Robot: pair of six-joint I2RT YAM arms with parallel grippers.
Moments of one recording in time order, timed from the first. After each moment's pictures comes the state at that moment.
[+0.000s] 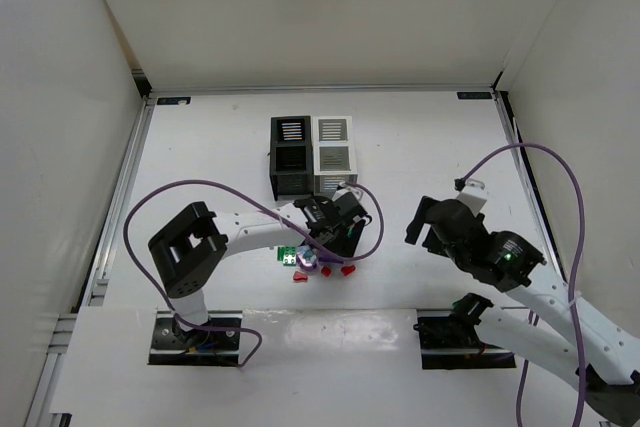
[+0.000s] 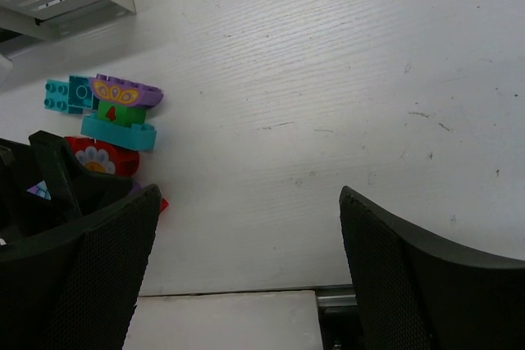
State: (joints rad) left arm -1.06 1.76 1.15 -0.52 -0.24 -0.55; right arm 0.82 0.70 0.81 -0.98 0.50 0.88
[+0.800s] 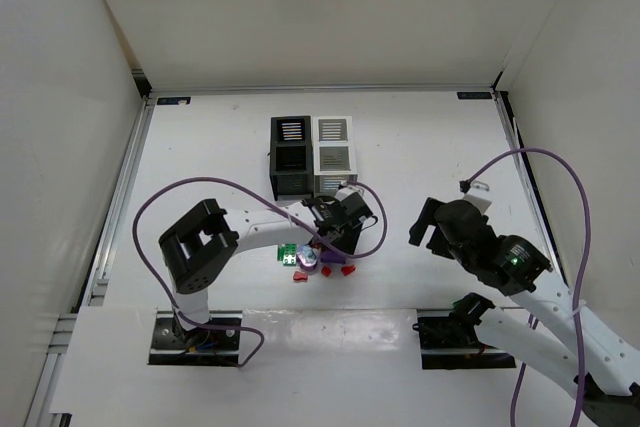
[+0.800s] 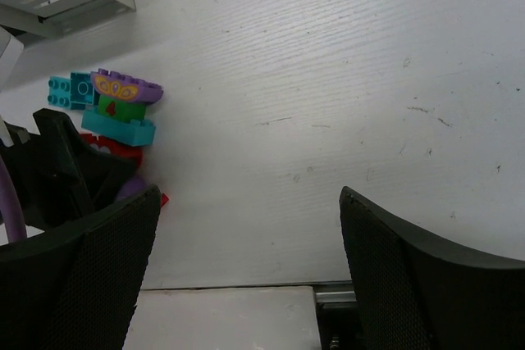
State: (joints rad) left arm -1.07 1.82 1.20 -0.54 -0.29 -0.62; right arm 0.75 0.65 0.79 -0.98 0.44 0.84
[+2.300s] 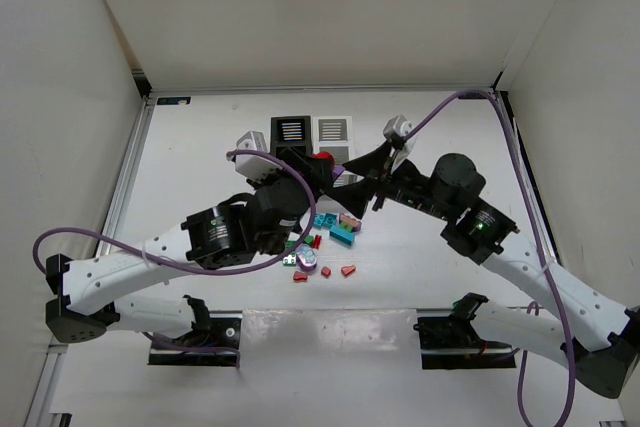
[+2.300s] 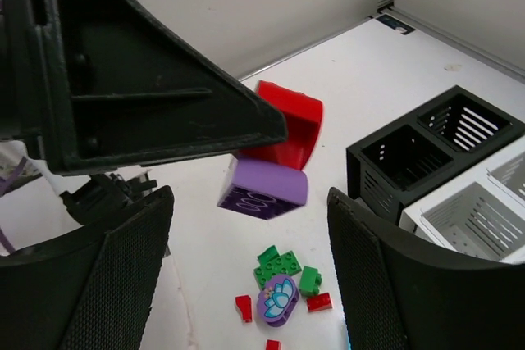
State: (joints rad) left arm -1.25 1.17 1.29 -0.51 -0.99 -1.19; right arm 0.82 0.93 0.94 0.03 -0.34 0.23
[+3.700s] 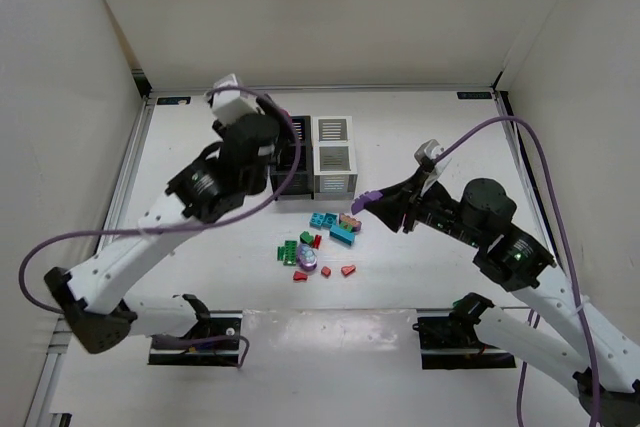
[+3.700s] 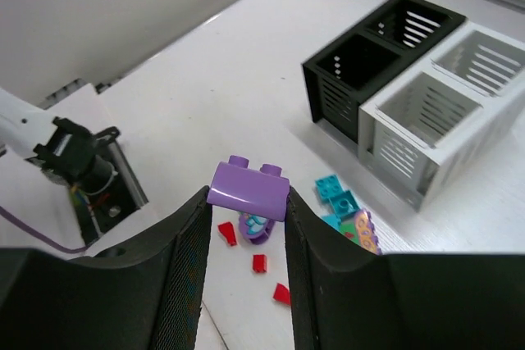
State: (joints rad) left arm -0.92 1.20 1.42 -0.55 -0.89 -0.80; right arm 0.77 0.69 0.86 -0.27 -0.27 0.21
